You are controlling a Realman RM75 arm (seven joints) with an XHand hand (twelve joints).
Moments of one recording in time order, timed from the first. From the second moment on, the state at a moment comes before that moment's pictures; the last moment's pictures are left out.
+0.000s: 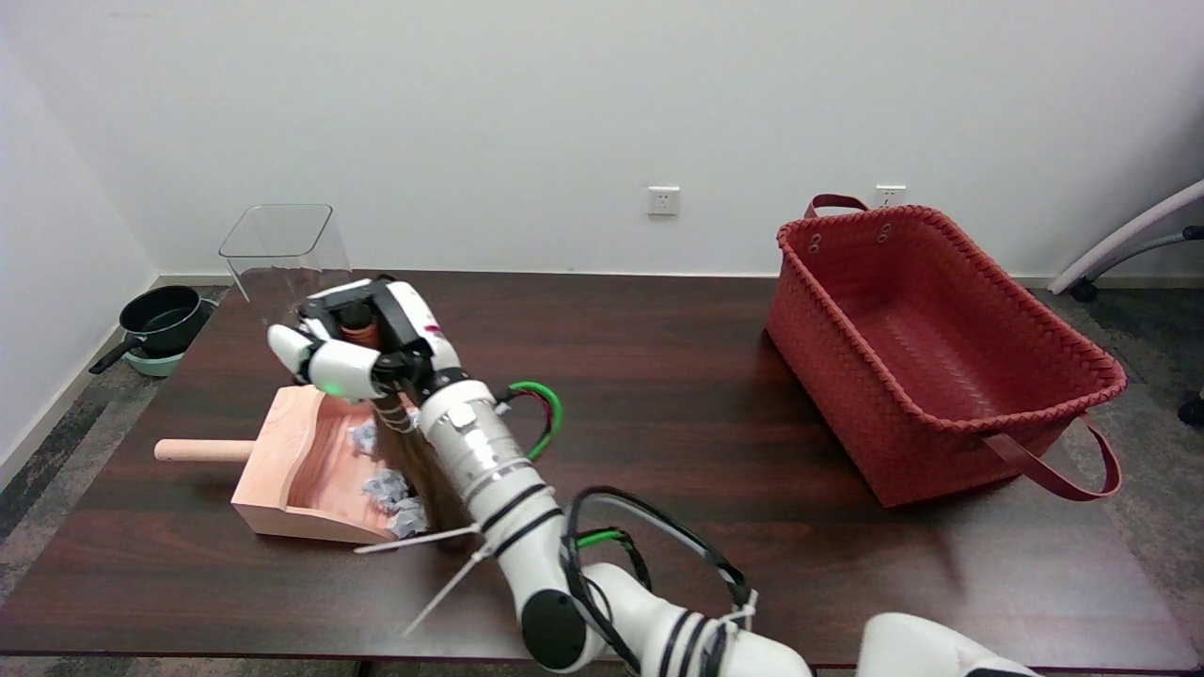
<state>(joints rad) 0.38 -1.80 0.83 -0.89 0.92 -0.67 -2.33</state>
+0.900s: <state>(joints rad) 0.60 -1.89 0.82 -0.81 1.08 -0.76 -2.33</state>
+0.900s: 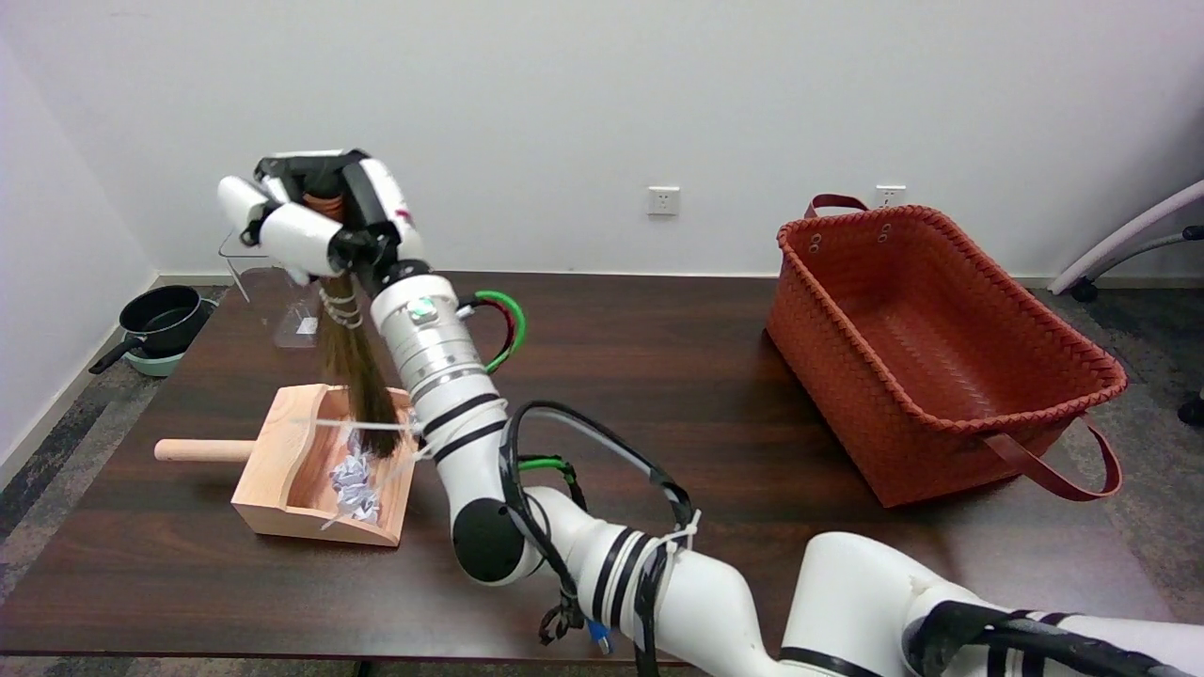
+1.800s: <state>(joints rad) 0.60 -1.54 0.75 -0.96 1.02 -0.51 -2.33</state>
